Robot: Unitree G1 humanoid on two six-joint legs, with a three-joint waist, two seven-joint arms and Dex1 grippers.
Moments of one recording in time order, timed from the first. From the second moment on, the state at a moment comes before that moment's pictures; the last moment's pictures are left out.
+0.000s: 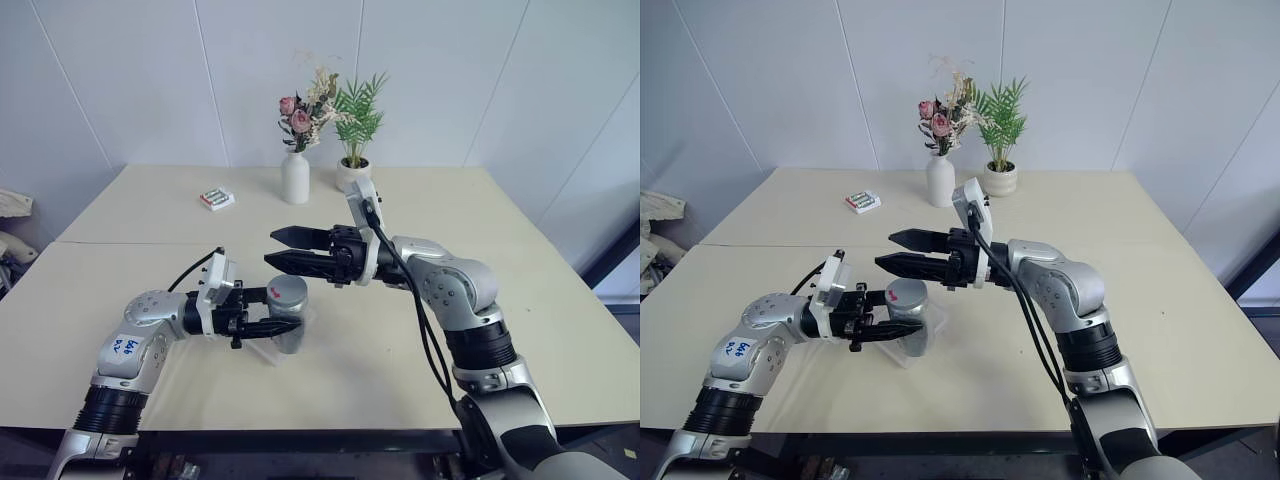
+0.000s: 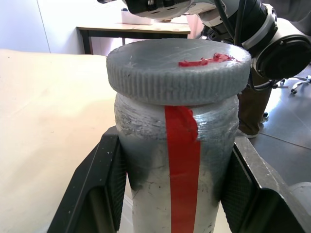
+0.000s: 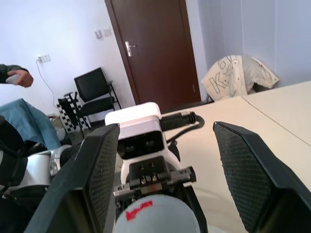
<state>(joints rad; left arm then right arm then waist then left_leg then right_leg) -0.56 0.59 0.04 0.05 -0.54 0.29 -1.24 -0.99 -0.24 0.07 0.05 0.67 0.77 0.99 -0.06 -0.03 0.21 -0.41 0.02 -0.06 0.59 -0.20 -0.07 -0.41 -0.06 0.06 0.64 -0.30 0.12</state>
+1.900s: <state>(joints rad) -0.56 0.59 0.03 0.05 -0.54 0.28 -1.24 -0.96 -0.19 0.08 0.03 0.66 0.81 0.98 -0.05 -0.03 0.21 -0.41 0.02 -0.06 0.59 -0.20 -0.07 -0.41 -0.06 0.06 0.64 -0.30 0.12</state>
